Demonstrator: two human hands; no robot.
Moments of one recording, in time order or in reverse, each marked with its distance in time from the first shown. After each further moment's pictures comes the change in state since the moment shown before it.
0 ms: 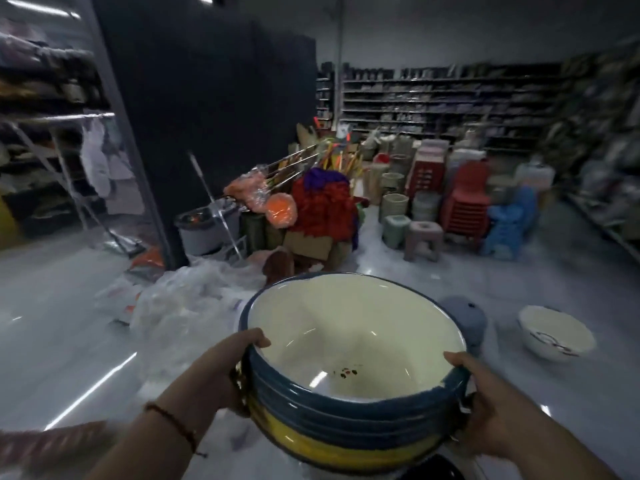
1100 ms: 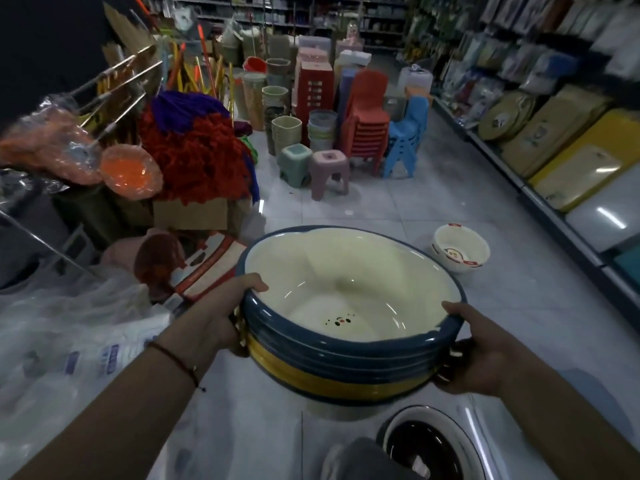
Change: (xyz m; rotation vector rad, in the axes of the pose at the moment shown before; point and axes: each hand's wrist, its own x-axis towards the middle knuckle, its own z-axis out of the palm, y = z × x) left_hand 0.381 0.316 0.137 0.254 -0.318 -0.189; right_hand 0.252 -0.250 0.139 0.351 0.306 -0.015
